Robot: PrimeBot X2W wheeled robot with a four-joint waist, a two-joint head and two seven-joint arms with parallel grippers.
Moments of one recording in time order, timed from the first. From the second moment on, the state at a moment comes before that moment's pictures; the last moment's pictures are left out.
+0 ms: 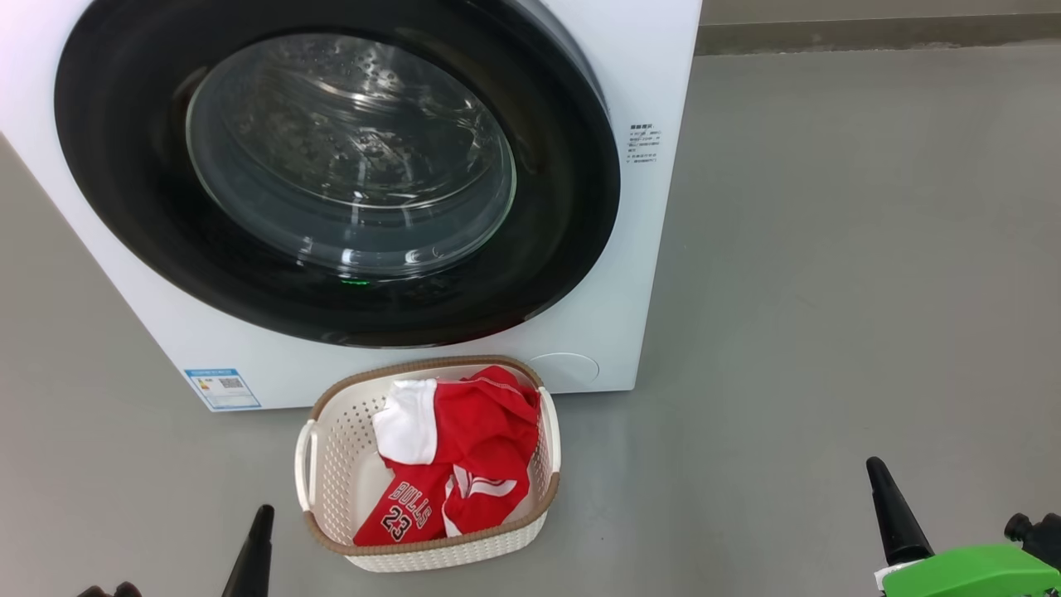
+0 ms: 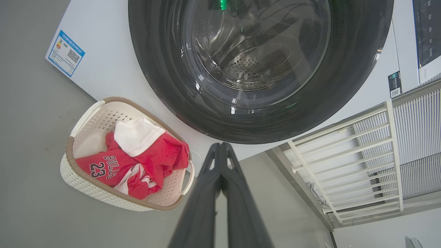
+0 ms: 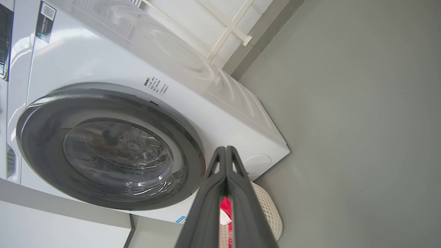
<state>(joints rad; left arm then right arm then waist) 0.02 0.09 0.01 0.26 -1.11 -0.12 -0.04 0.05 -0.03 -0.09 0.29 1.08 0.13 -0.05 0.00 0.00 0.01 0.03</state>
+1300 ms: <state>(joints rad) -0.04 0.06 0.06 0.26 -1.48 -0.12 0.07 -0.03 -0.04 -0.12 0.28 1.47 0.13 0.06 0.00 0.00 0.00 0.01</state>
